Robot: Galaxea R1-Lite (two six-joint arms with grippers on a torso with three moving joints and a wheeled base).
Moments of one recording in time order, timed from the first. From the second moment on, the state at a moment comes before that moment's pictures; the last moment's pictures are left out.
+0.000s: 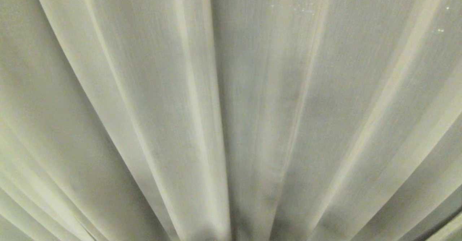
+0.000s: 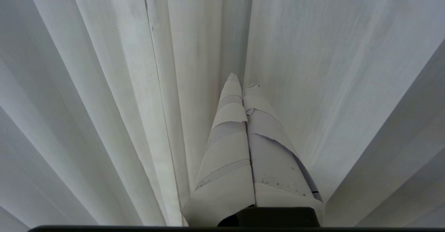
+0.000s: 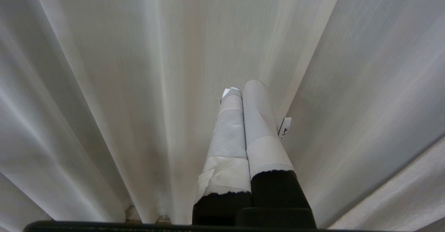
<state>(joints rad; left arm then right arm) 0.00 0.00 0.00 -0.01 0.03 -0.03 0.00 0.00 0.00 0.00 0.05 -0.11</state>
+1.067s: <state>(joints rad) 0.00 0.00 0.00 -0.01 0.03 -0.03 0.00 0.00 0.00 0.00 0.05 -0.11</state>
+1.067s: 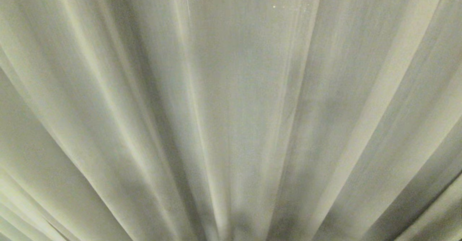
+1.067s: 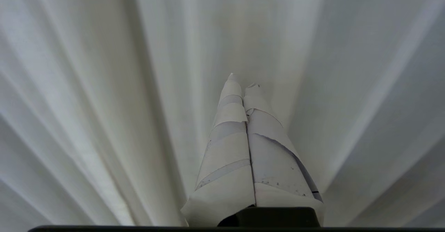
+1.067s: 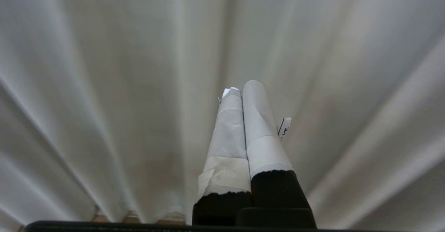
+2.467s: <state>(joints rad) 0.00 0.00 0.00 -0.01 0.03 -0.03 0.00 0.00 0.00 0.00 0.05 -0.11</state>
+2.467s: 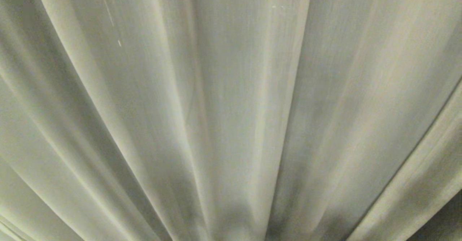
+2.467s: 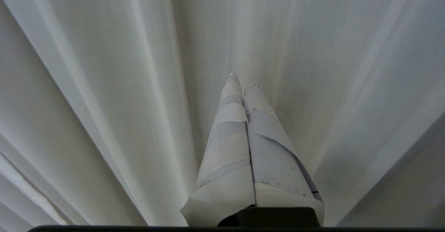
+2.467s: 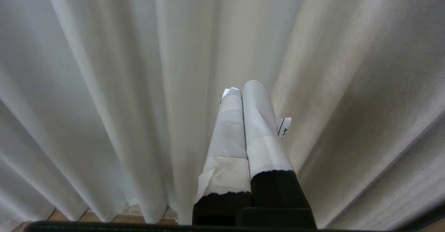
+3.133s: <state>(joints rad) 0.00 0.00 0.00 -0.01 0.03 -0.03 0.00 0.00 0.00 0.00 0.05 -0.12</state>
